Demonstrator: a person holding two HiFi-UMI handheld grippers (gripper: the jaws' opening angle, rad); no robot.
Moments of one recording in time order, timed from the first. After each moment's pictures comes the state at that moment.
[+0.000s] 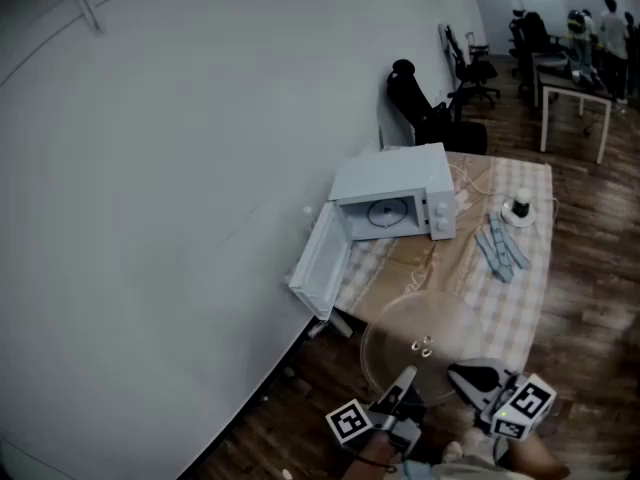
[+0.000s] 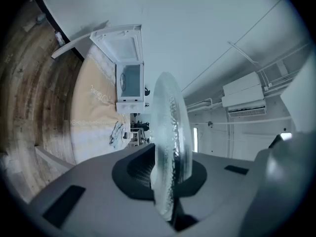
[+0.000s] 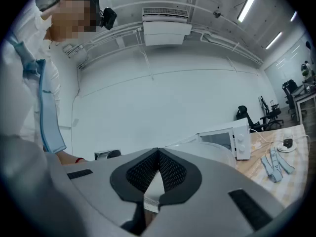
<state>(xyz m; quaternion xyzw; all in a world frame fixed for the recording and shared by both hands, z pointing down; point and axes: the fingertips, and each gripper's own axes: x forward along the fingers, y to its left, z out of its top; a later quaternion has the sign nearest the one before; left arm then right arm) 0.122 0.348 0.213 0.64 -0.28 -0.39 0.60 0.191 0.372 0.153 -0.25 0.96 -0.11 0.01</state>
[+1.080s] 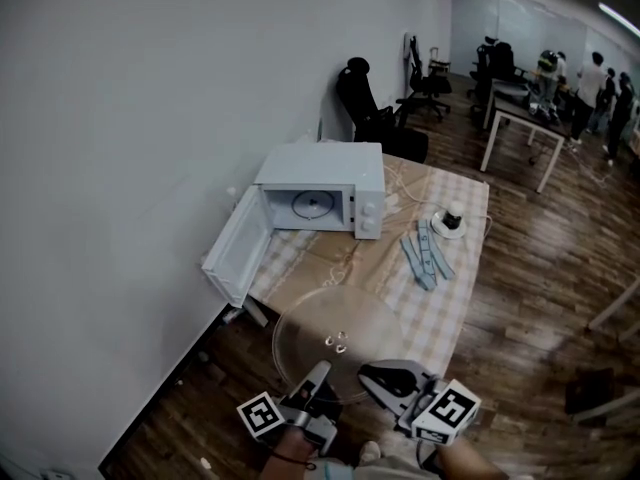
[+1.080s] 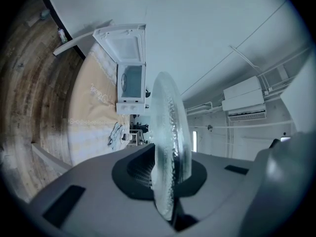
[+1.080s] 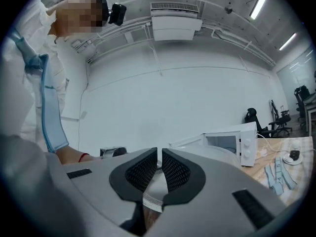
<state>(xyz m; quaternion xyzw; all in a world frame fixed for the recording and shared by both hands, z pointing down) 0.089 0.342 0.222 0.64 -0.31 -0.40 0.58 0.156 0.374 0.158 -0.20 0.98 -0.08 0.00</state>
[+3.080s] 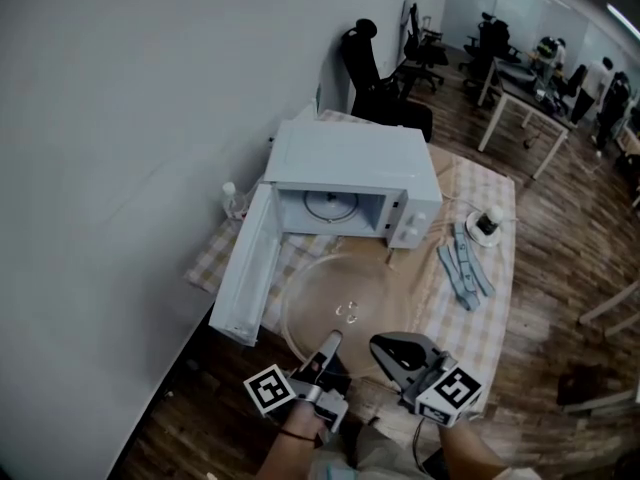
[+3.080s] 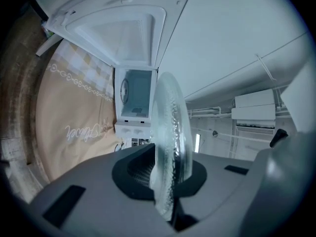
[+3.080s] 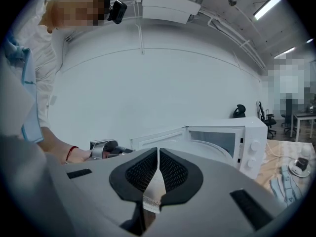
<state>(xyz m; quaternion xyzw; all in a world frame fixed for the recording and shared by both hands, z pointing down) -0.037 0.128 0.270 0.64 -0.27 -0.38 0.61 0.022 0.155 0.214 -0.30 0.95 -0.08 -0.06</state>
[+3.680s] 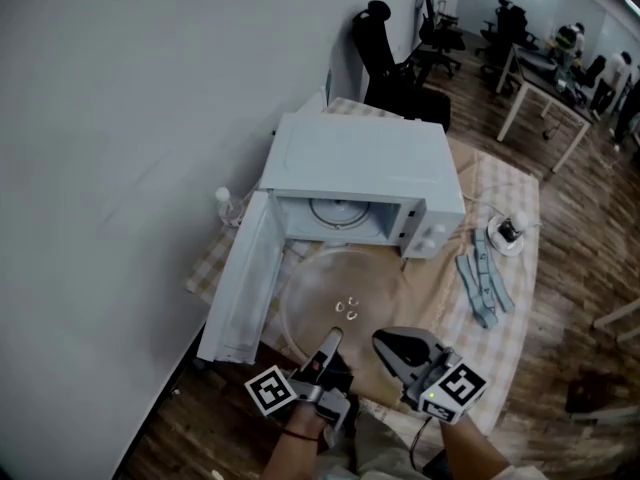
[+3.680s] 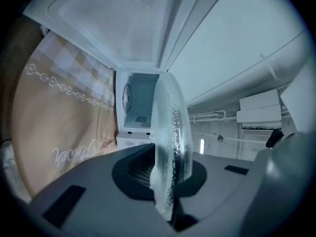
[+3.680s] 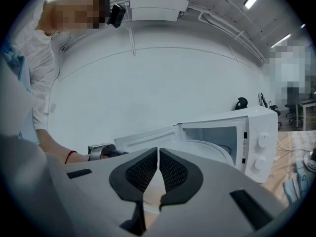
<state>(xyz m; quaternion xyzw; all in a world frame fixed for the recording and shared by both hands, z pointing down) -0.037 0.053 0.304 0.62 -0.30 -0.39 0.61 0.027 0.072 0.248 -0.28 0.95 -0.11 -0.04</state>
